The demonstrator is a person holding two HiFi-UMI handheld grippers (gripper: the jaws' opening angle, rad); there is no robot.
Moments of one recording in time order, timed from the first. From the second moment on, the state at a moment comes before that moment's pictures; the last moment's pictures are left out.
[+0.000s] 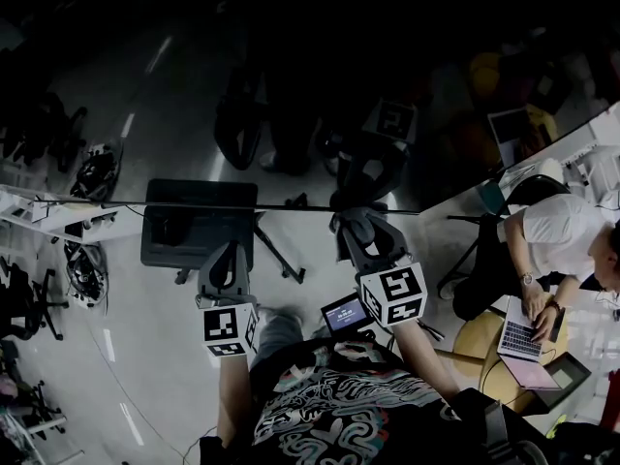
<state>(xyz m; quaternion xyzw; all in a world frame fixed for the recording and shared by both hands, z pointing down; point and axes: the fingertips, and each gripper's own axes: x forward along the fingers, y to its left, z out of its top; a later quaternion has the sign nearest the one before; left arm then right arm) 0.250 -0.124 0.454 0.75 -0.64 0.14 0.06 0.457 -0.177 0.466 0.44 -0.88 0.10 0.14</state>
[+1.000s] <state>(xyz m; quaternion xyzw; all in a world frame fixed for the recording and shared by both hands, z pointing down) 0.229 -0.122 0.434 0.75 -0.65 0.14 0.06 0.432 -0.176 0.461 0.44 -0.88 0.12 0.13</state>
